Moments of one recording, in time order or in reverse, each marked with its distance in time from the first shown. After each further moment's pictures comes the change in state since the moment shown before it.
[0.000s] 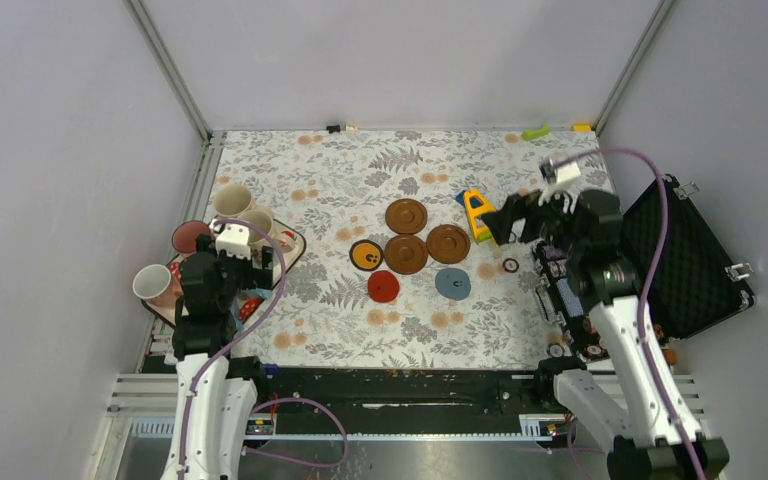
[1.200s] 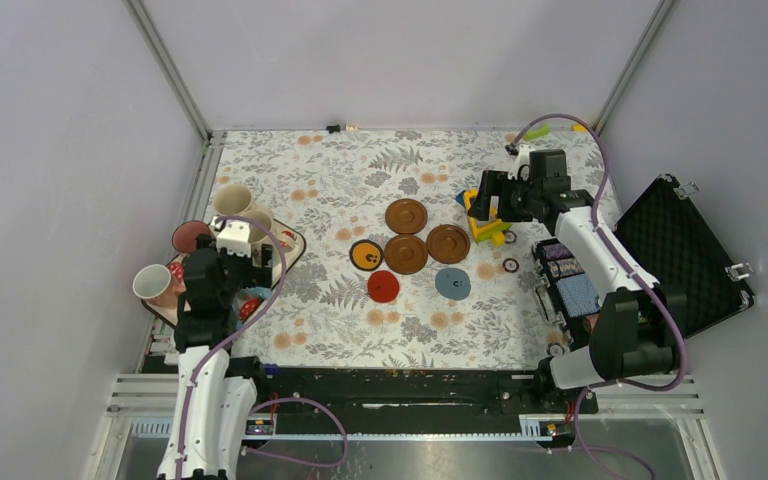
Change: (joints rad) left arm 0.001 0.048 -0.015 0.039 -0.042 0.001; right arm -0.002 0.665 0.322 -0.176 0.057 0.086
